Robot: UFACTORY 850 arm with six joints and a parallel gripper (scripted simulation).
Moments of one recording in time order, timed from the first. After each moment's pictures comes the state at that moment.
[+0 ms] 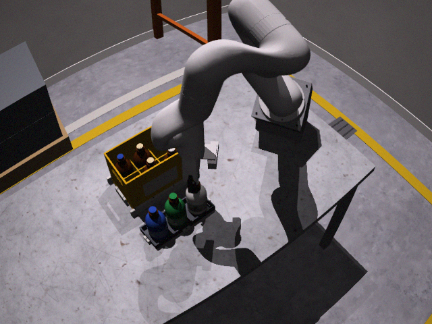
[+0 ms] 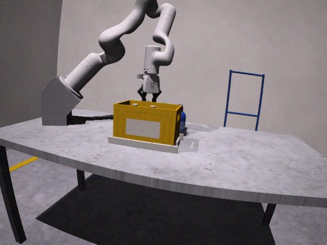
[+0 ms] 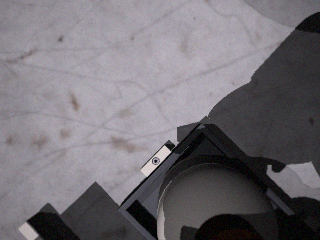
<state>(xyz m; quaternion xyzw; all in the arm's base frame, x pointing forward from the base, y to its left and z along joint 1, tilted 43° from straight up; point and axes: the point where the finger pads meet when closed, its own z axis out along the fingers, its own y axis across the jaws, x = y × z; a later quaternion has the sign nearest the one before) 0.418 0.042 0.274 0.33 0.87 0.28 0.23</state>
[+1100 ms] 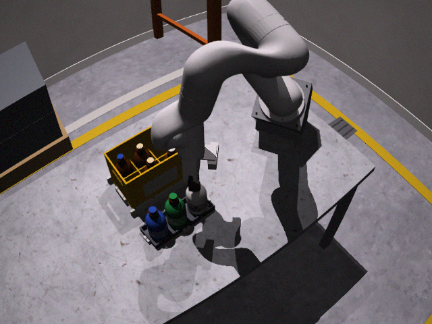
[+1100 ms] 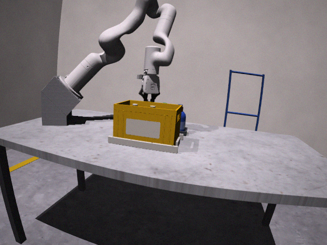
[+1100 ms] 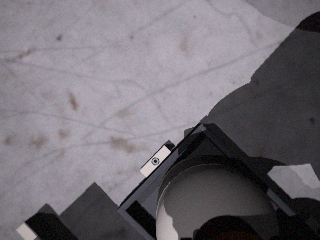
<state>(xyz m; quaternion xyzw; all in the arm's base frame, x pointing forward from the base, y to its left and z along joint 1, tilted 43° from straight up) 0.420 0.043 0.272 0.33 0.87 0.28 0.23</state>
